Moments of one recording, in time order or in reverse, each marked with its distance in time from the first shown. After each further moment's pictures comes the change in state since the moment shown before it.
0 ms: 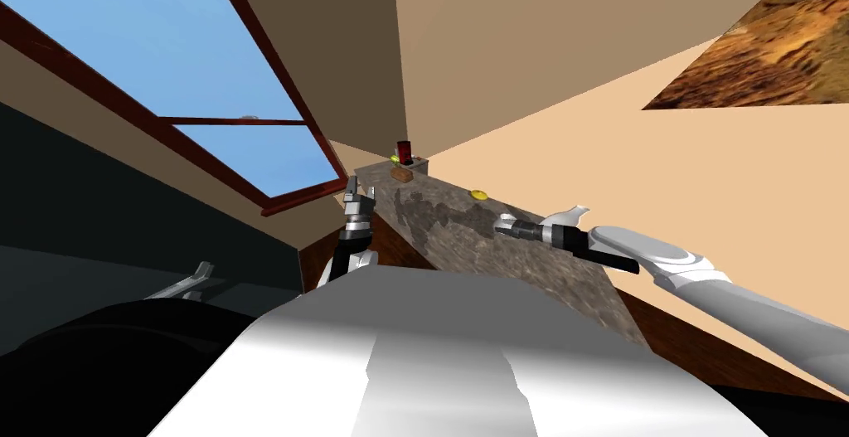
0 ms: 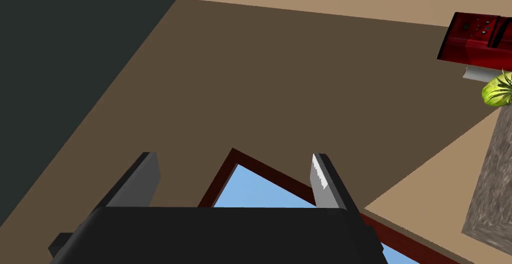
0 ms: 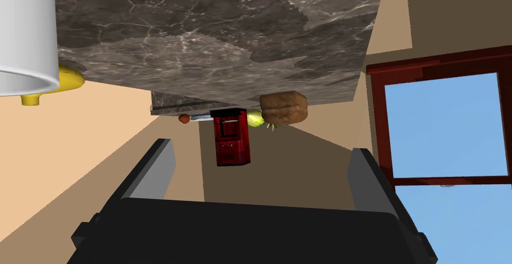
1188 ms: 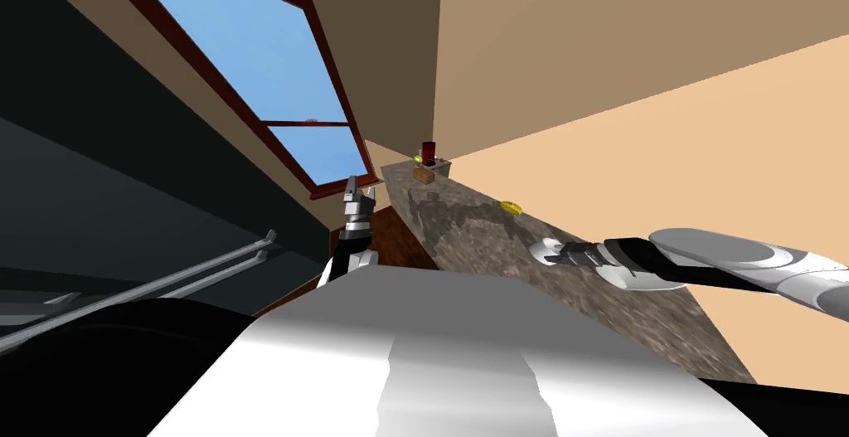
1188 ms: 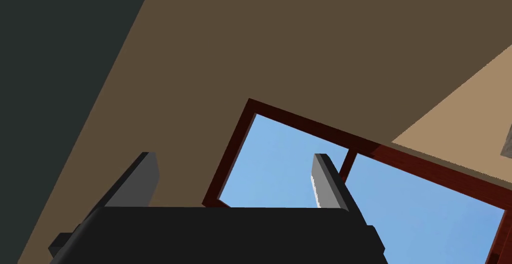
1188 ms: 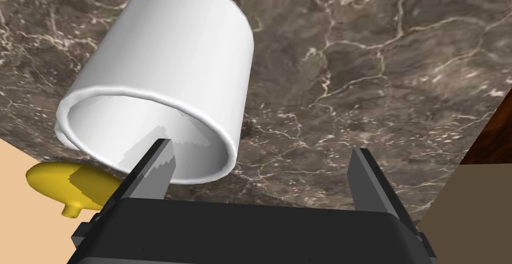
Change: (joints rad) left arm 0.000 0.000 0.000 0.000 0.000 0.000 0.000; right arm 0.070 -0.298 0.128 0.284 0.228 -0.123 -0.099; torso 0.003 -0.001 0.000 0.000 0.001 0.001
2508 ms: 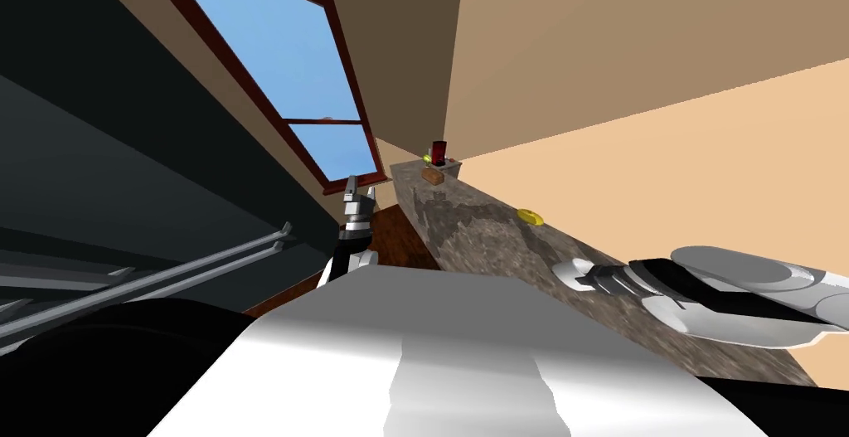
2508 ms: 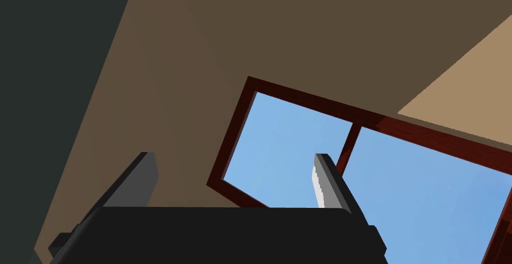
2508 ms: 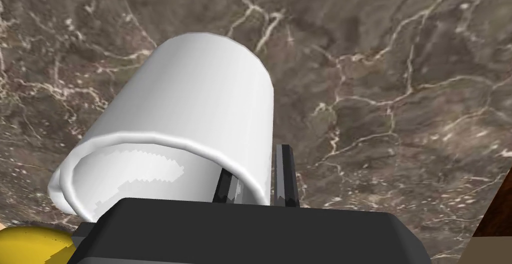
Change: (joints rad) left arm 0.000 0.000 0.000 0.000 0.000 0.000 0.000; right arm 0.036 -0.012 0.104 0.110 0.080 -0.047 0.003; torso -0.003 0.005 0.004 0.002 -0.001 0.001
